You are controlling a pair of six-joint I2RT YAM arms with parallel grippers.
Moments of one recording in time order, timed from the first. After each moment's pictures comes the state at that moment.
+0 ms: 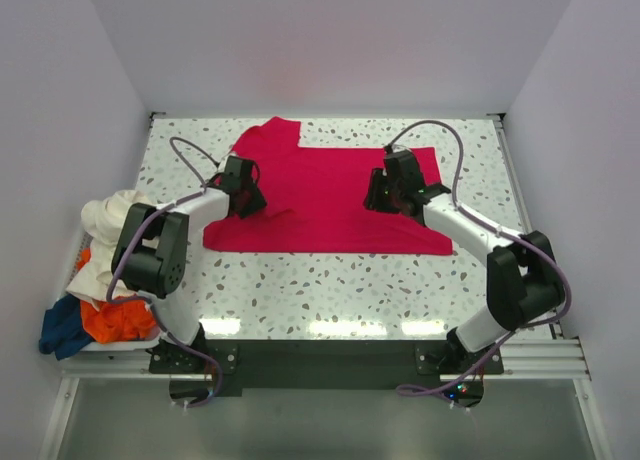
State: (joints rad) left arm -0.26 1.76 1.02 -0.19 -0.13 -0.75; right arm 0.43 1.55 1.06 -0.29 0.05 0.51
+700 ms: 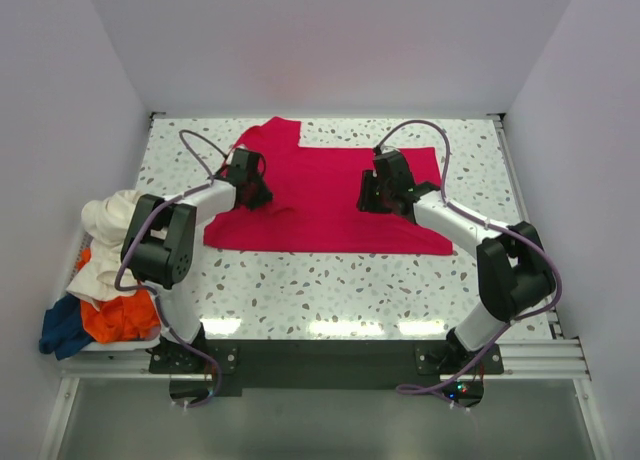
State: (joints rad) left arm -0.28 1.85 1.13 -0.18 -0.08 -0.75; right arm 0.48 1.63 1.10 -0.27 0.06 0.48
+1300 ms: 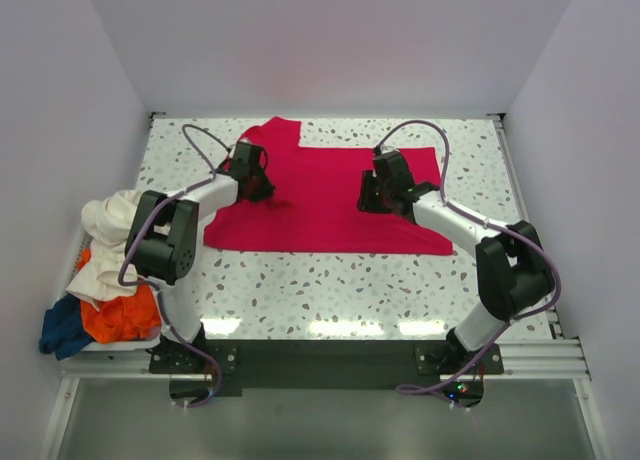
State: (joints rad) left arm -0.28 1.87 1.18 -0.19 -0.06 -0.75; right arm 0.48 1.63 1.10 -0.27 0.06 0.48
